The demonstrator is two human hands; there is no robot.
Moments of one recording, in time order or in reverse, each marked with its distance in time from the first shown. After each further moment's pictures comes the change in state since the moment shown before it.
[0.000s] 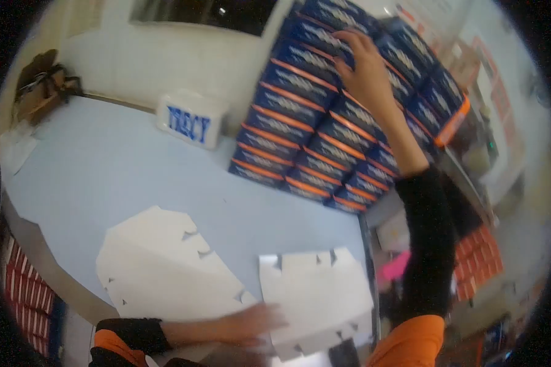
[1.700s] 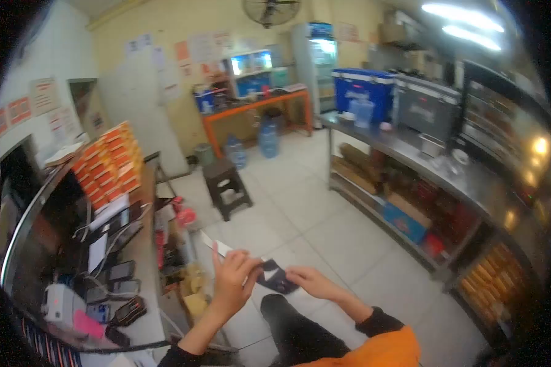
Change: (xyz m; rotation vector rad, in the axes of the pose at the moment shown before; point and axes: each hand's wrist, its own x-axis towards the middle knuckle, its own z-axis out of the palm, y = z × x) left_hand 0.311 0.468 0.219 -0.644 -0.204 1.079; right_hand -0.498 -0.531 -0.621 -0.371 0.516 2.094
